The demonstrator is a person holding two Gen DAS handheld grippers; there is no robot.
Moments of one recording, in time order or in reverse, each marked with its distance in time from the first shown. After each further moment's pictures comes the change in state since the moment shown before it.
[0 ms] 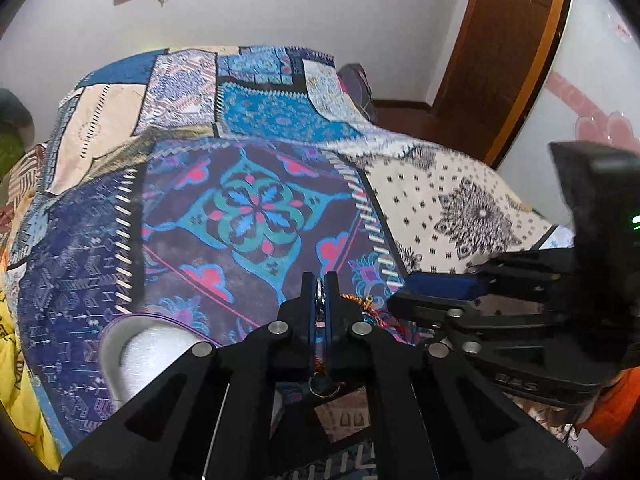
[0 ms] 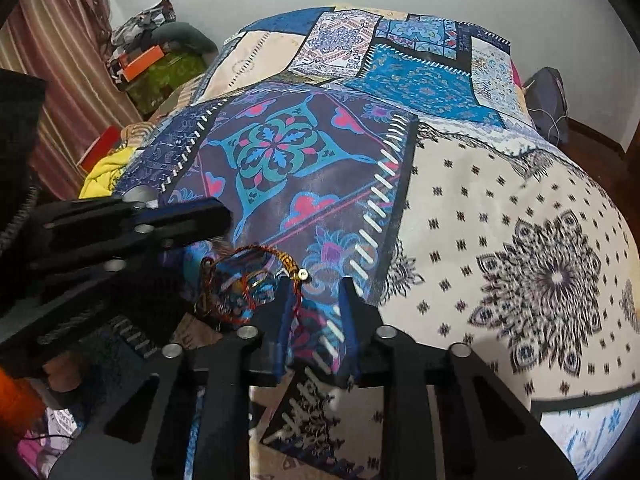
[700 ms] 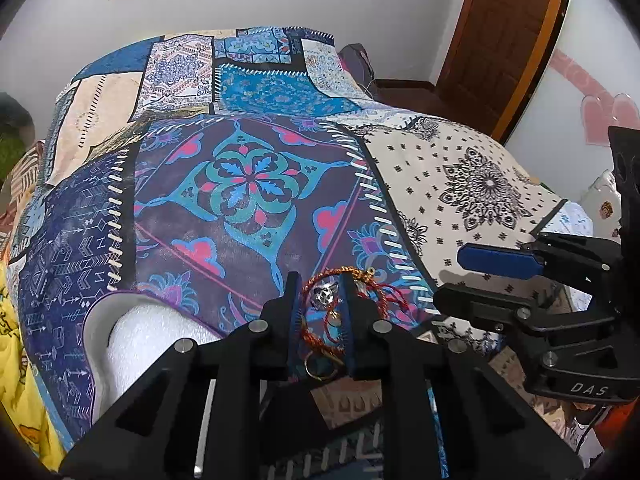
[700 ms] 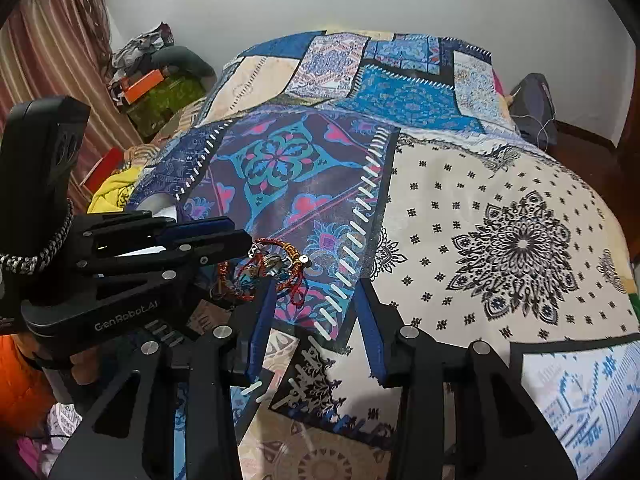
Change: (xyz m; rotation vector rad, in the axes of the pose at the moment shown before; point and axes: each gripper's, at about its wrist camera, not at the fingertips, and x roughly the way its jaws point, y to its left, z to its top) left arm 0.016 -0.008 -0.011 0.030 0.082 0.031; right arm -0.029 -0.002 -0.022 0.040 -0.090 0.002
